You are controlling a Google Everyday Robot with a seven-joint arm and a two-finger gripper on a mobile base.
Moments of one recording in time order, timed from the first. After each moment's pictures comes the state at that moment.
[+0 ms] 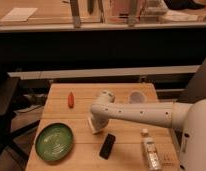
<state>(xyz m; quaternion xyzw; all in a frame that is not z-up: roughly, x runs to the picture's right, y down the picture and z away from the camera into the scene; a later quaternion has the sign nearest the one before) -0.020 0.226 0.817 -0.25 -0.21 -0.43 0.84</state>
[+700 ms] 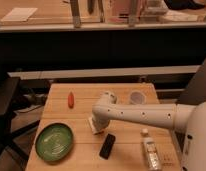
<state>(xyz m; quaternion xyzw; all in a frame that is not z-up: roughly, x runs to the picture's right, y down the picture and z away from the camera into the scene) -0.018 0.226 0.819 -0.24 -0.22 -0.44 0.84</state>
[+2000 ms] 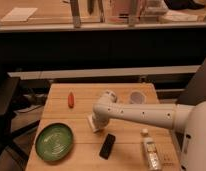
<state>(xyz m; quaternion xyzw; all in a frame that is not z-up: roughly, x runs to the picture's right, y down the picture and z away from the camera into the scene) -0.021 0.217 0.829 -0.22 -0.22 -0.45 0.83</state>
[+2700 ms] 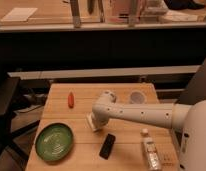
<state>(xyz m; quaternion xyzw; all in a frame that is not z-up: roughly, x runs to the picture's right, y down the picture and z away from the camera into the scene) -0.025 0.215 0.832 -0.22 -0.23 -0.47 0.83</state>
